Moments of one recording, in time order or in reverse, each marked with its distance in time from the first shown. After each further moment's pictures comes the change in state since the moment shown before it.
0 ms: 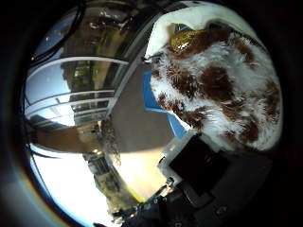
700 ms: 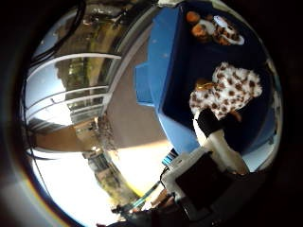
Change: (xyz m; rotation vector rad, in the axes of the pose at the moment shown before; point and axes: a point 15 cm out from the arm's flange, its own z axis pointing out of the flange) arm 0.041 0.026 -0.043 0.003 0.030 -0.065
